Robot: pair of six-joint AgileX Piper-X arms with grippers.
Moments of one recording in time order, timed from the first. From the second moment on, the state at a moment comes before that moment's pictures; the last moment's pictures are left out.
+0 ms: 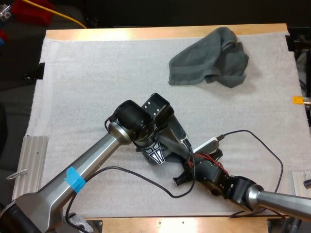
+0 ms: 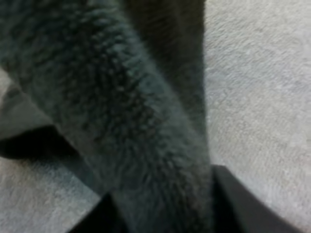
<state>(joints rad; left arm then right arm) -0.71 1.46 -1.29 1.36 -0.12 -1.52 1.05 1.41 -0.41 -0.20 0.37 -1.58</state>
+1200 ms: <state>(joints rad) -0.73 1.27 -1.55 1.51 -0.21 -1.41 1.05 0.98 -1.05 0.87 0.38 -2.06</state>
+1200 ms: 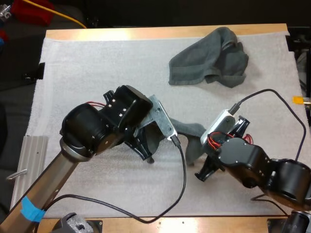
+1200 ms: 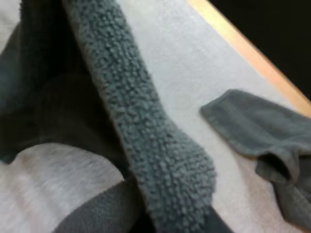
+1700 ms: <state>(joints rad) -1.02 1.27 -1.55 1.54 -0.21 -1.38 1.05 0.98 -1.25 1.36 0.02 -2.03</state>
